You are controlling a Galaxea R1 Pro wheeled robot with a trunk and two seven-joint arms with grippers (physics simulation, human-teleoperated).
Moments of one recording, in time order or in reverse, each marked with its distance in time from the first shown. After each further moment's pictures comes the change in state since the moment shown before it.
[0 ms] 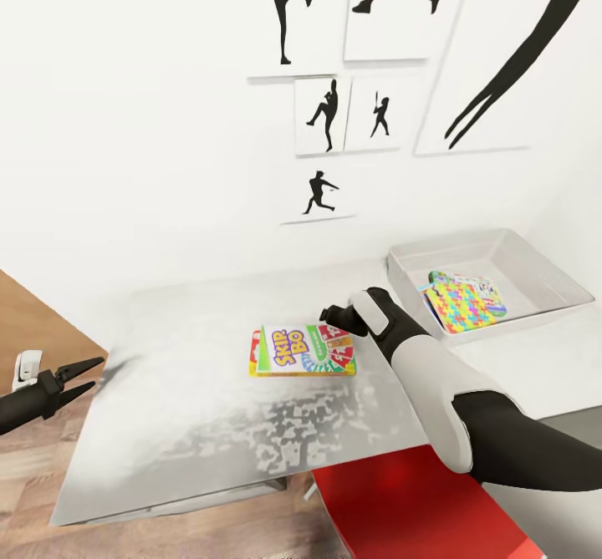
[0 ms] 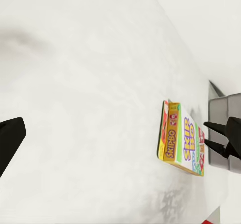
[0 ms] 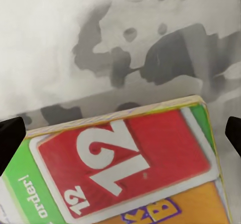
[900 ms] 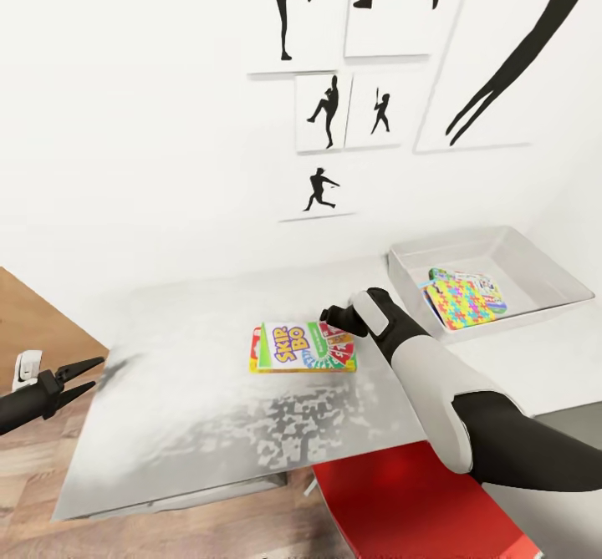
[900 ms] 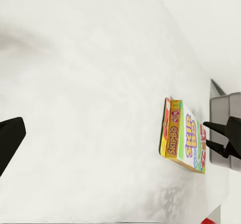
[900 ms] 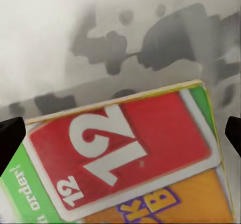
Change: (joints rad) left arm 0.000 0.000 0.000 0.000 0.000 0.000 0.000; right arm 0.001 0.000 0.000 0.000 0.000 -0.001 0.000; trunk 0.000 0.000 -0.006
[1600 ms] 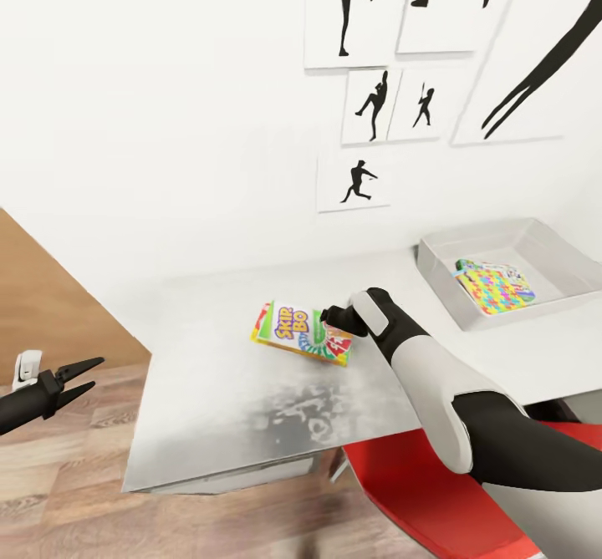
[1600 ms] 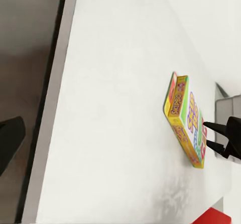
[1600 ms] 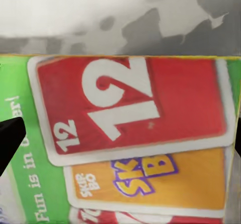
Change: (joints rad) left arm 0.000 0.000 0.000 0.000 0.000 0.001 0.000; right arm 0.000 0.000 0.000 0.000 0.003 0.000 0.000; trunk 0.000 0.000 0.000
